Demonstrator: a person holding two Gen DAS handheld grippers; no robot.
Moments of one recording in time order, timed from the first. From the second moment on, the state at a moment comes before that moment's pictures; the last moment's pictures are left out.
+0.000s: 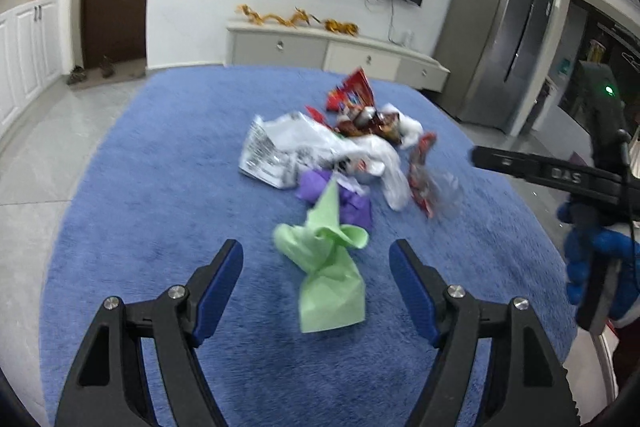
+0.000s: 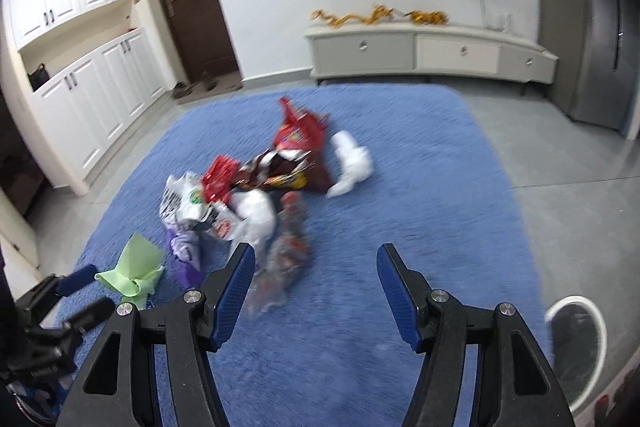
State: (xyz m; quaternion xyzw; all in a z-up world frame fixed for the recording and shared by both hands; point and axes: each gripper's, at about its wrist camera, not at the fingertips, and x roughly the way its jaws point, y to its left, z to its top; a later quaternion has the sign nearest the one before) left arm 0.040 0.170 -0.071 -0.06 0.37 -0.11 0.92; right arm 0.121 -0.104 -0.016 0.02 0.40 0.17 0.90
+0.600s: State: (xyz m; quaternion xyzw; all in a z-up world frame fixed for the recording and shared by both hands) left arm 0.069 0.160 -0.083 -0.10 0.41 -0.12 0.90; right arm 0.132 -0.101 -0.046 0.04 0.43 0.23 0.87
